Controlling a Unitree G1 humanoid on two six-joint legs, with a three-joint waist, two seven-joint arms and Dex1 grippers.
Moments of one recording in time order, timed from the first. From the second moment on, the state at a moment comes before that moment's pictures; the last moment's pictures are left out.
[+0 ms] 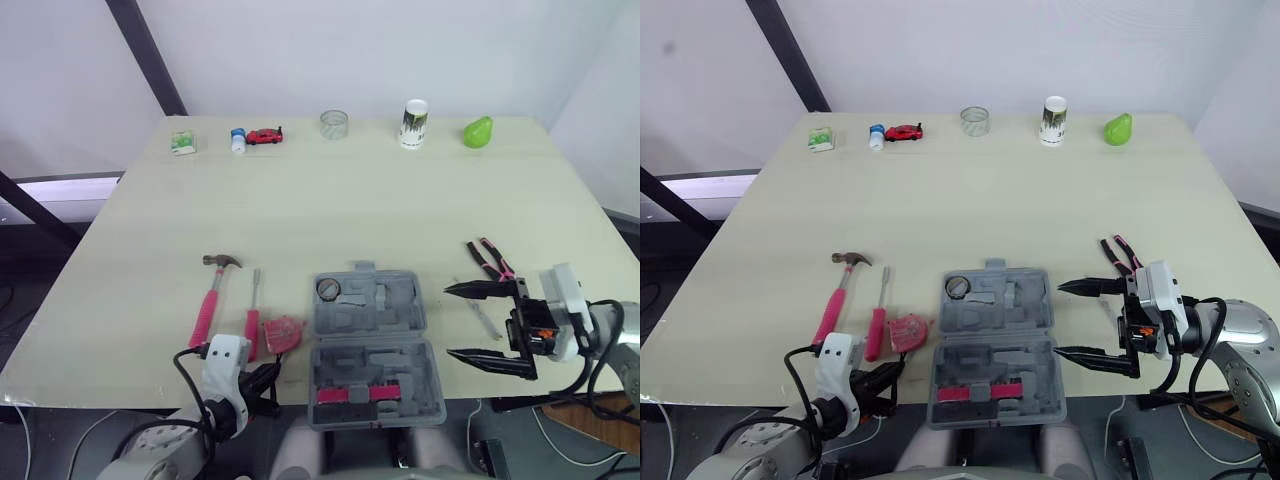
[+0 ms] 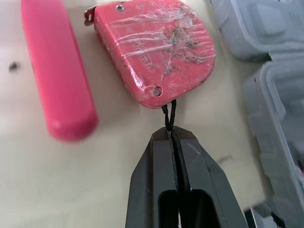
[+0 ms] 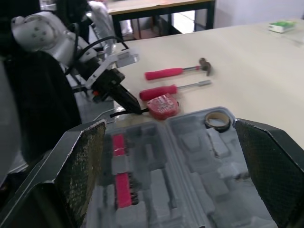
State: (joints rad) left arm 0.47 0.37 0.19 -0.70 -0.52 0.98 -0.31; right arm 0.02 -0.79 -0.13 -0.44 0.71 0.31 1.27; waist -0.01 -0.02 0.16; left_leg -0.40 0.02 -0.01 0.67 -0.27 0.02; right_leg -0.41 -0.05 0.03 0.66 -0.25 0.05
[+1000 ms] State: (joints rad) left arm 0.59 0.90 0.64 -0.66 -0.75 0.71 -1.06; right arm 0.01 -0.80 -0.14 -0.52 0.72 0.35 1.24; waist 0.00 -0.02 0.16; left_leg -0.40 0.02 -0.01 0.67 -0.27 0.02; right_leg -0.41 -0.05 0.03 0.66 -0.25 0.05
